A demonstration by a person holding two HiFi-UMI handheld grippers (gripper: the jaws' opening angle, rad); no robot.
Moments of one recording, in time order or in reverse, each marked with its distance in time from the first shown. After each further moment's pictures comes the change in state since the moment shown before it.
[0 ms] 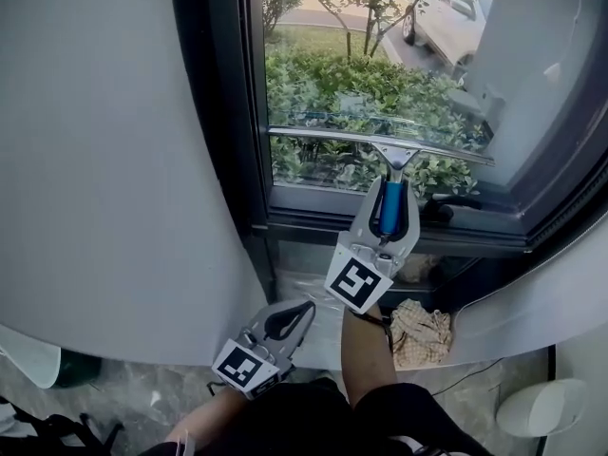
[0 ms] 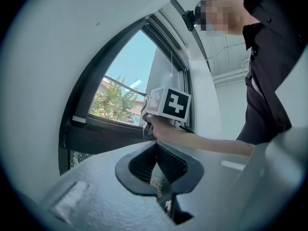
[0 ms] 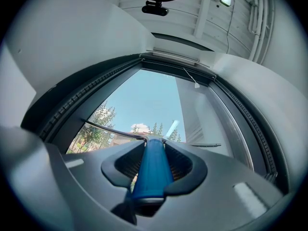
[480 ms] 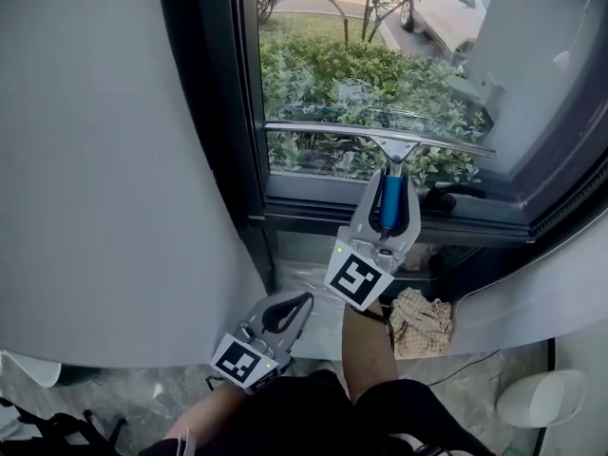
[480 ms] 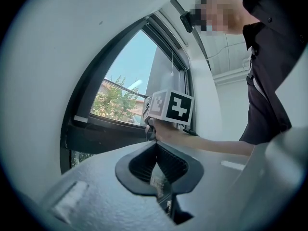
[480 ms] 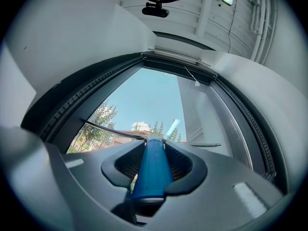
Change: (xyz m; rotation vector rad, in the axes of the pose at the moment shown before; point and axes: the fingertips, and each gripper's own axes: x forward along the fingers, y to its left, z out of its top) left arm 0.001 0.004 -0.002 0.007 -0.001 0.005; right arm -0.007 0.001 -0.009 -0.013 0.012 0.011
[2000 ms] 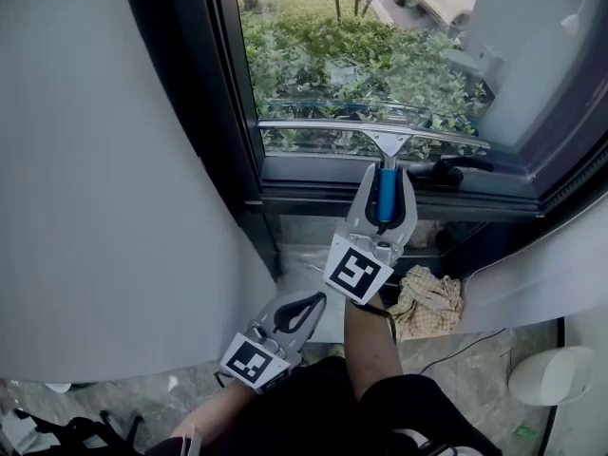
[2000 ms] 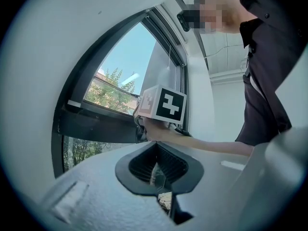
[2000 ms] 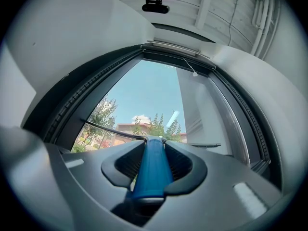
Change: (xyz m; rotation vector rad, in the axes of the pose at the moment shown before) left arm -0.002 -0.020 -0.023 -0.037 0.069 -0.059; right arm -0.023 0.008 -0.034 0.022 0.101 0.001
